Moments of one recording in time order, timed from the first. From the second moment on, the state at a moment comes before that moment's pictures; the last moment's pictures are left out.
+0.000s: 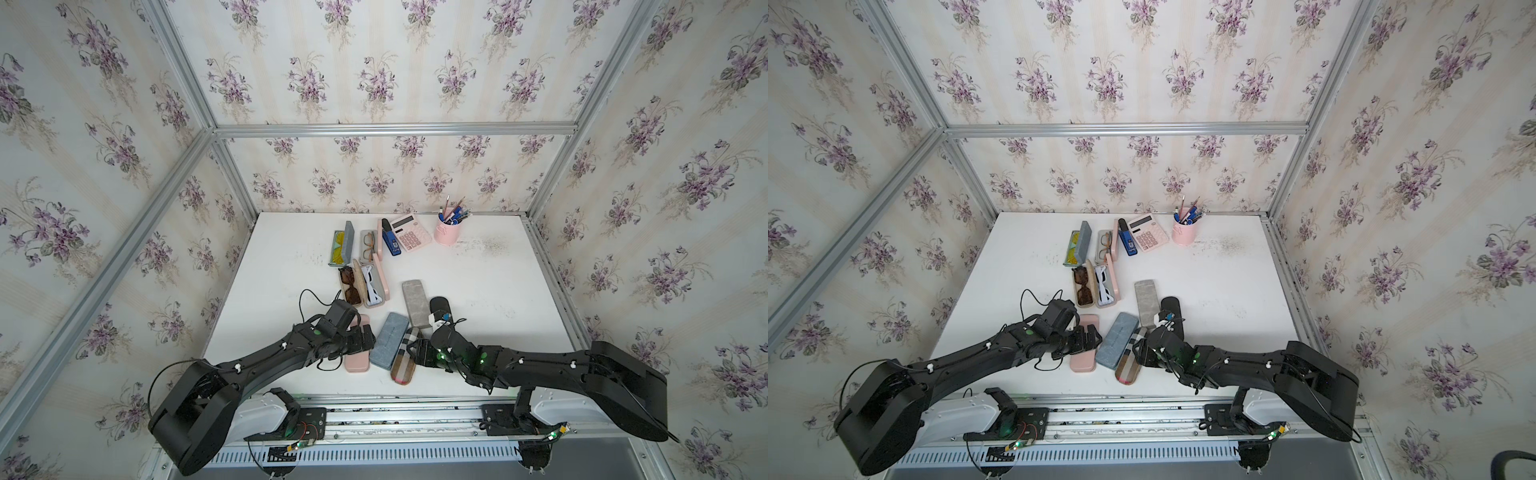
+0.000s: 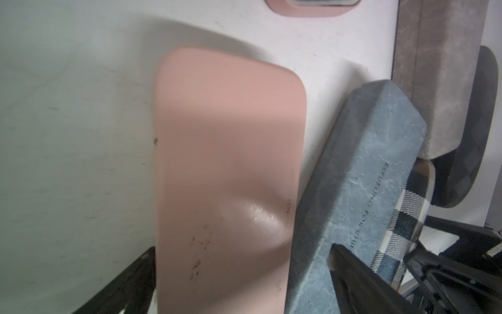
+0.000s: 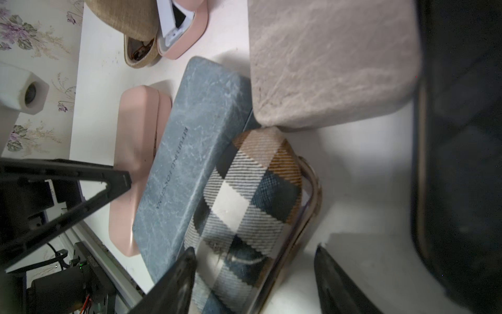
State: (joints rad) left arm -0.62 1.23 0.52 -0.38 0.16 -0.79; right arm 1.04 1.29 0.39 0.11 0.09 1.03
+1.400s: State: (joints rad) left arm -0.17 1.39 0.80 -0.48 0.20 -0.58; right arm 0.75 1.64 1.10 -0.18 -0.09 0.56
